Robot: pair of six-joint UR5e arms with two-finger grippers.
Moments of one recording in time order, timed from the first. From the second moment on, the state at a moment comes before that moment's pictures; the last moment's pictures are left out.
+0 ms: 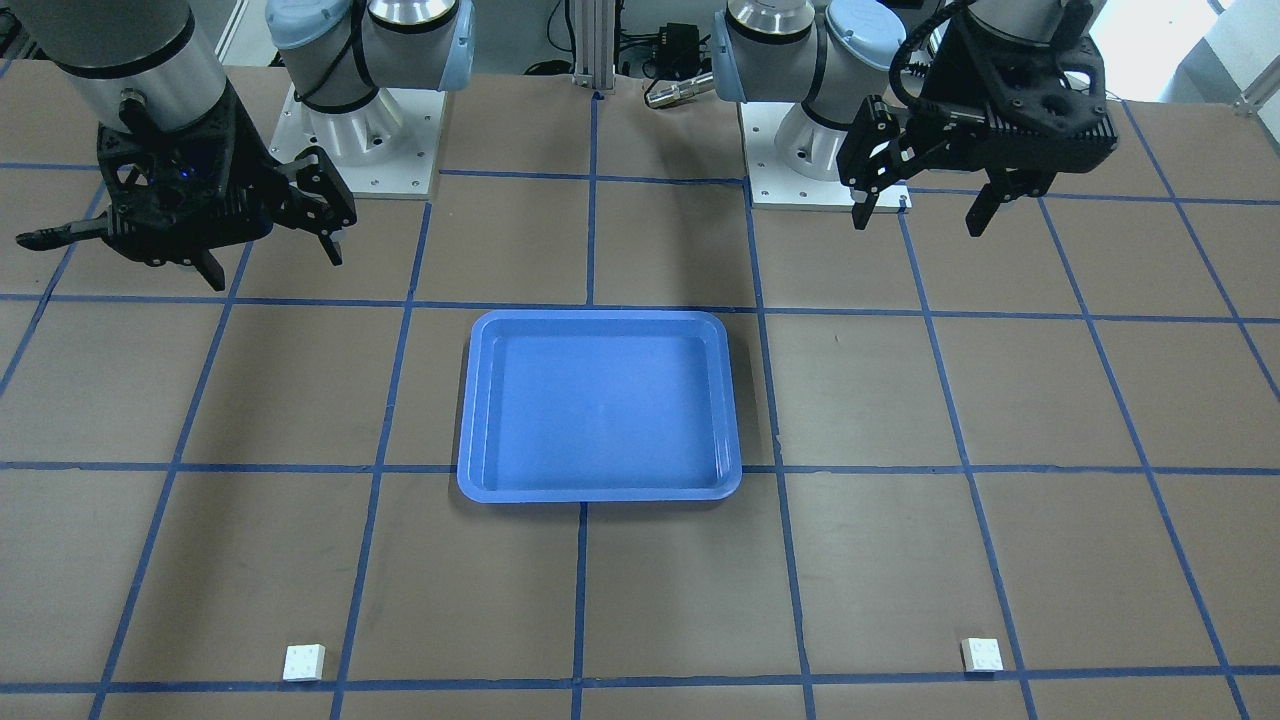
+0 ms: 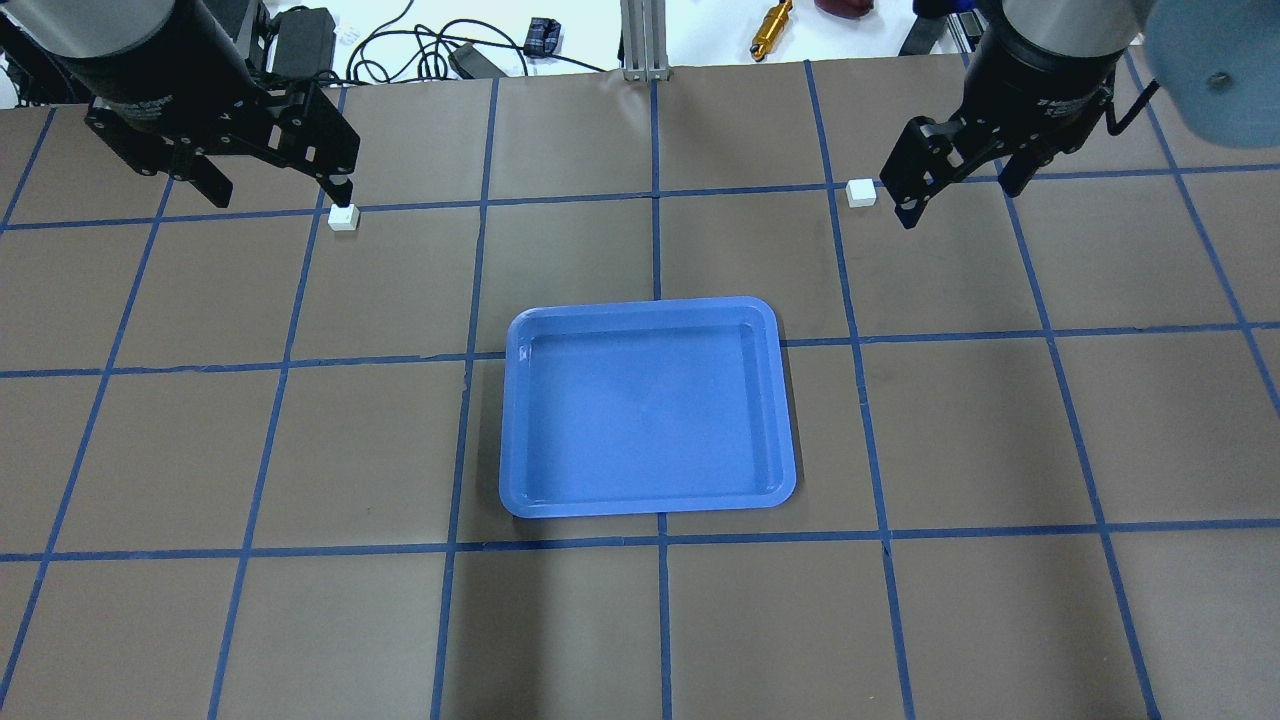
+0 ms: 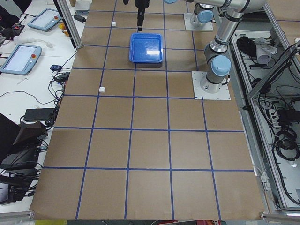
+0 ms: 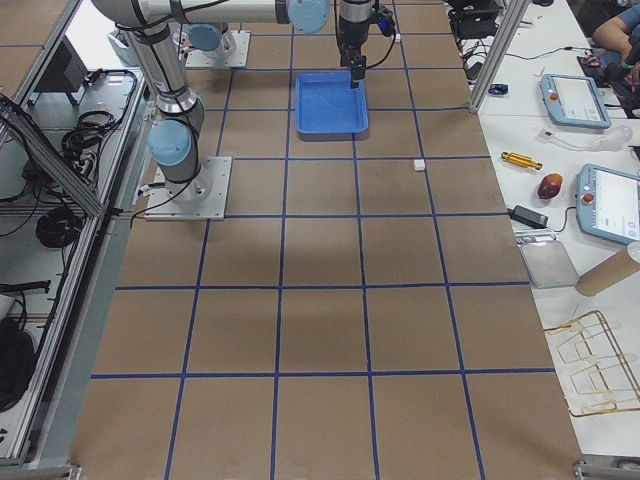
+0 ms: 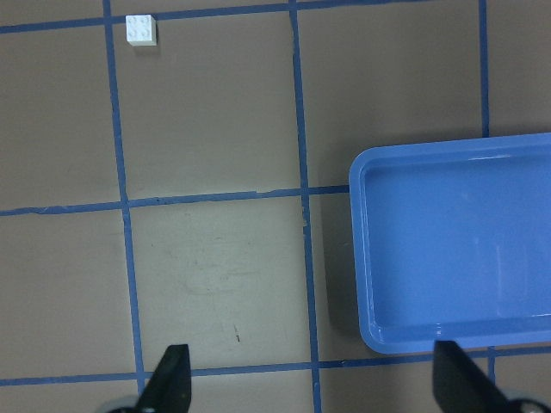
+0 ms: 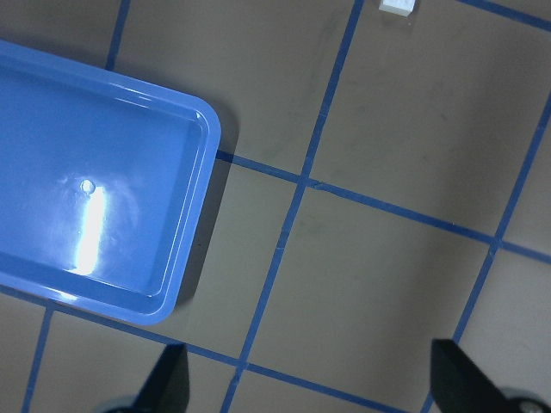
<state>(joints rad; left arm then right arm) -1.54 -1.54 -1.47 -1.63 1.57 0.09 1.53 -1.53 1.52 -1.57 -1.54 -0.41</state>
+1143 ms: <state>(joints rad) -1.48 -1.74 -1.45 -1.48 1.58 0.14 1.32 -1.29 1.50 -1.81 -1.26 -1.22</state>
